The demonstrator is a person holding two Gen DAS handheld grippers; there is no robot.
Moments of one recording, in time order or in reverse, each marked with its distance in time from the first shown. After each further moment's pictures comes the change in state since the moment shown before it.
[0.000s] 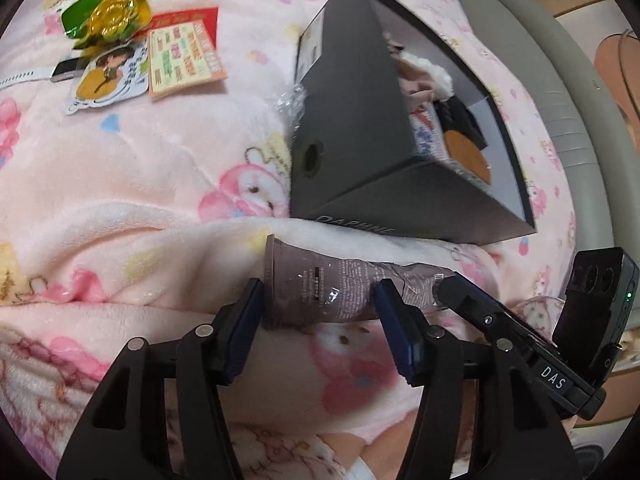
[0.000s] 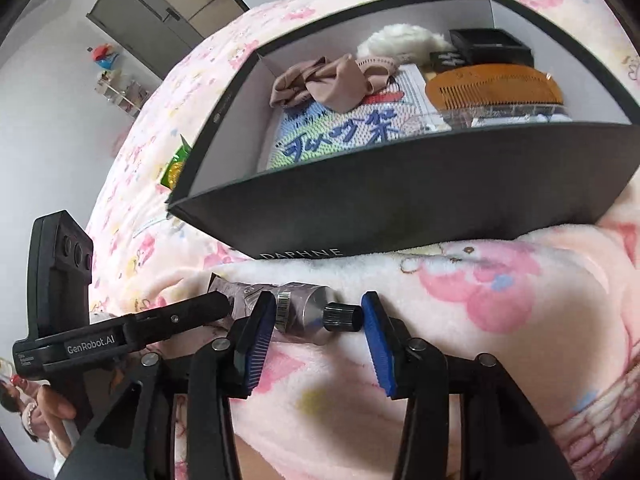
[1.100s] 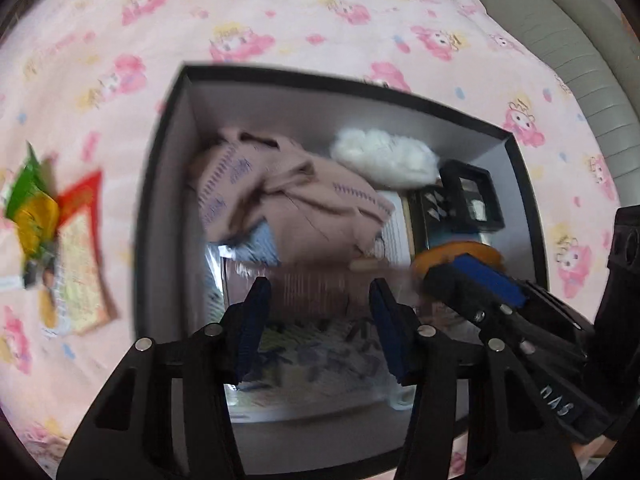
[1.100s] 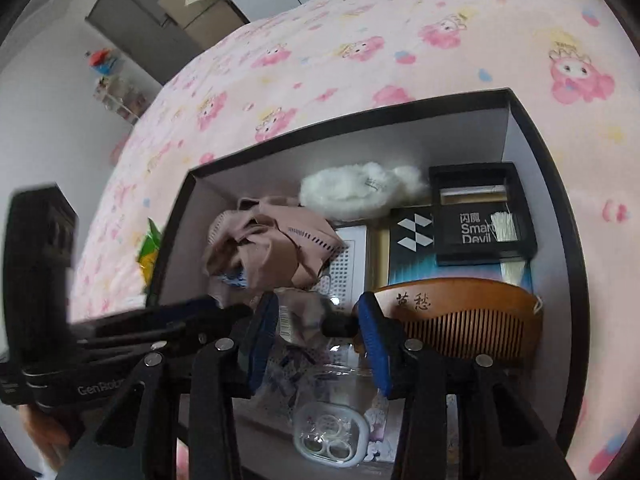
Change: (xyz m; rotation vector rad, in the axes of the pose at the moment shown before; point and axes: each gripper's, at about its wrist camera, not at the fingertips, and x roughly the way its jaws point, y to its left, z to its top) left arm 0.063 -0.128 0.145 0.142 0.000 0.275; right arm 0.022 -0.053 0.164 -0.075 0.021 -0.048
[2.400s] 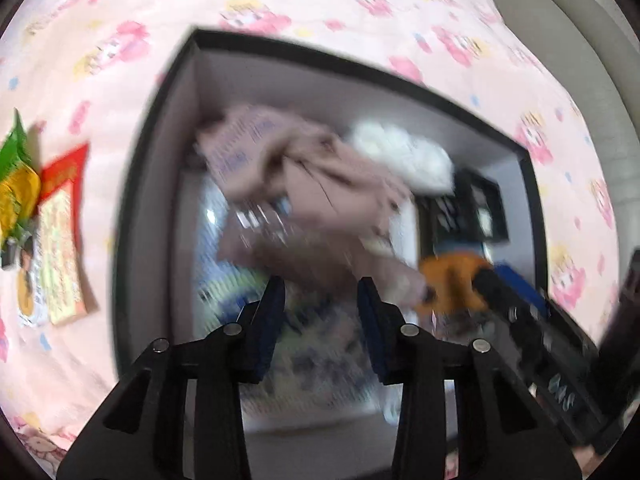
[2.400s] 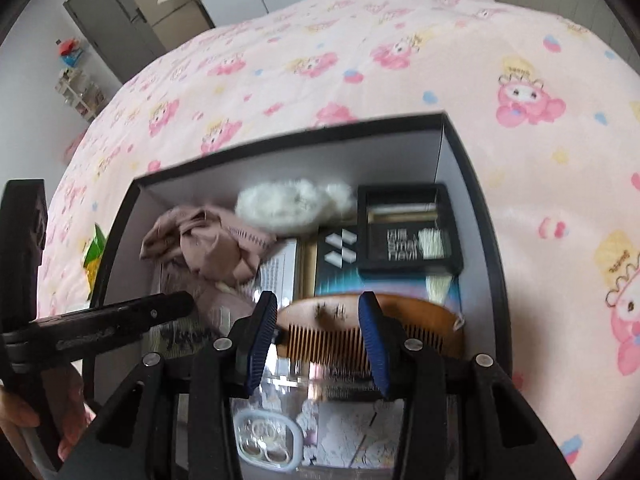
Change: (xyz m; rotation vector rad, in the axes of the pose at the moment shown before) left arm 0.018 0.015 -0.002 -0.076 0.085 -0.083; right arm -0.023 -0.028 -0.006 0.035 -0.055 -0.170
